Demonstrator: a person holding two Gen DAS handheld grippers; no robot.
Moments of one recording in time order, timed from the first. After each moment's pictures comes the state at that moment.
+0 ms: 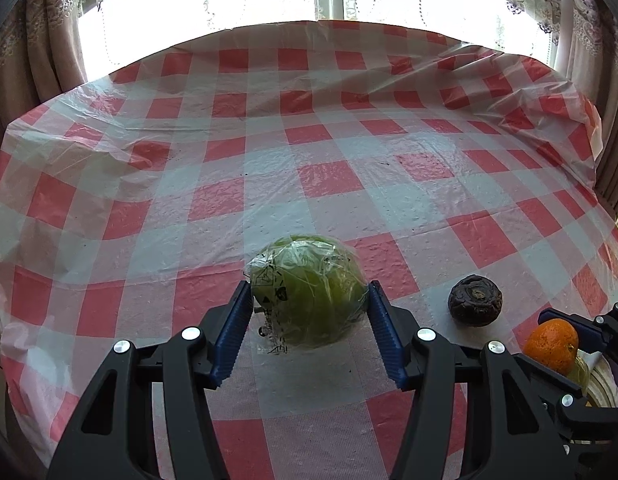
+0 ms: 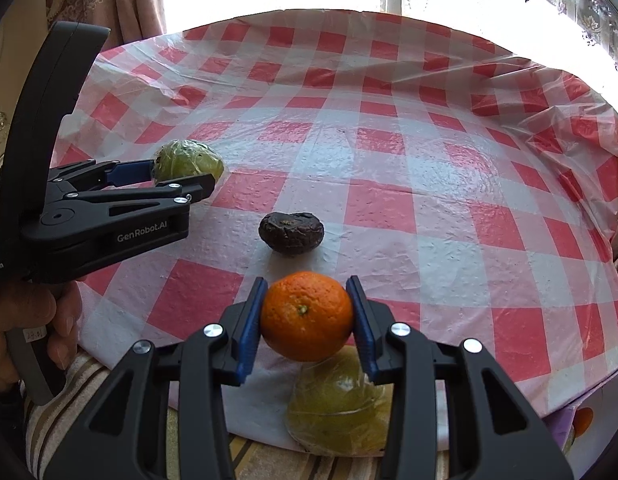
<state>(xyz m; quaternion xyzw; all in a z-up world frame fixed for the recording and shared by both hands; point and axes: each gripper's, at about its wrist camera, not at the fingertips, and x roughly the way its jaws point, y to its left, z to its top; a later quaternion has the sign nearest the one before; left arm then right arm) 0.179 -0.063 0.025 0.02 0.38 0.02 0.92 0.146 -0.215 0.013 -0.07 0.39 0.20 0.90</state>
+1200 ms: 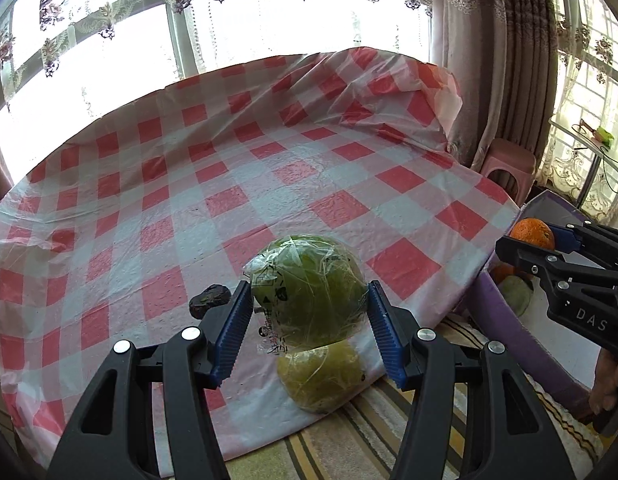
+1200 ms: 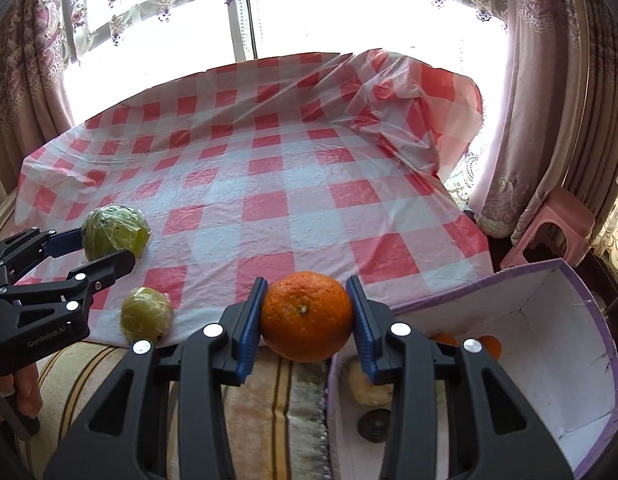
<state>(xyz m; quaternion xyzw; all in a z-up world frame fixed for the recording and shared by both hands) 0.108 -0.233 0.067 0.11 0.35 -0.14 0.92 0.077 -0.421 0.053 0.03 0.34 0.04 0.94</state>
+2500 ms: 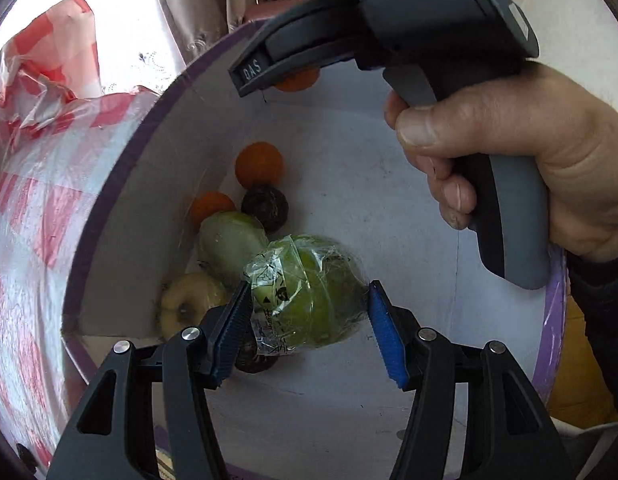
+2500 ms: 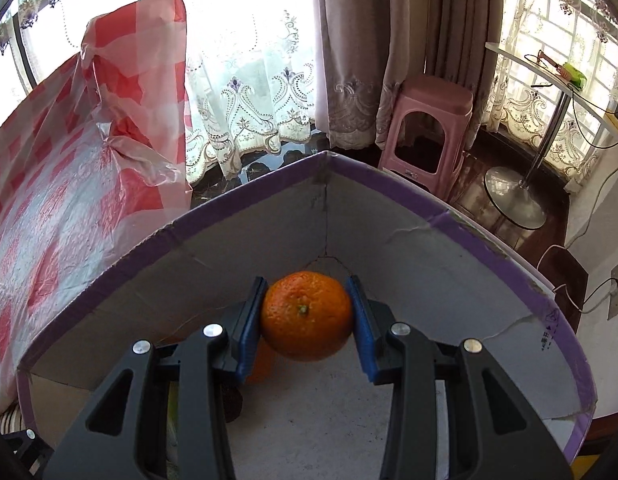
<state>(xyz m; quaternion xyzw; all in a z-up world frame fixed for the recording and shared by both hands) 0.066 -0.499 -0.045 0.32 0.46 -0.45 0.70 0.116 -0.647 -0.046 0.14 0.42 -0.20 0.87</state>
